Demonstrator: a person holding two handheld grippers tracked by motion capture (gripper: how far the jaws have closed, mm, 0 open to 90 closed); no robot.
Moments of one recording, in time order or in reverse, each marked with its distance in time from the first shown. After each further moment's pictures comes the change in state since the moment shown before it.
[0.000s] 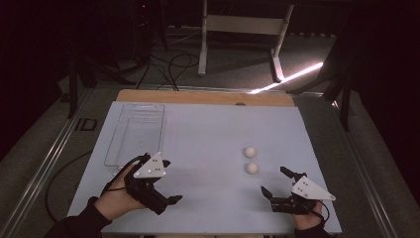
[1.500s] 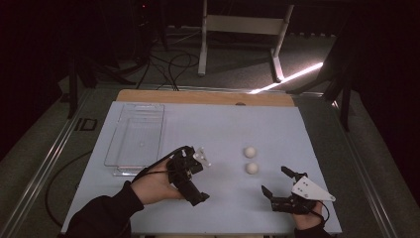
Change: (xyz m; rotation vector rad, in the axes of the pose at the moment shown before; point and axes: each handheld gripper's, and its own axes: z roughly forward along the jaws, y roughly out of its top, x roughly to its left) left arm -0.004 0.073 0.063 0.307 -0.107 -0.053; right arm -0.001 -0.001 0.000 -0.008 -0.022 -0.011
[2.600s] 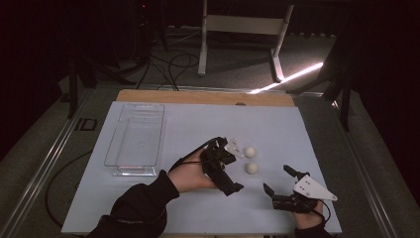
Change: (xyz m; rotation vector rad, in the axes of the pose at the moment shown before) left arm -0.005 0.064 0.030 -0.175 -0.050 0.110; right arm -0.004 0.000 -0.001 0.000 -0.031 0.020
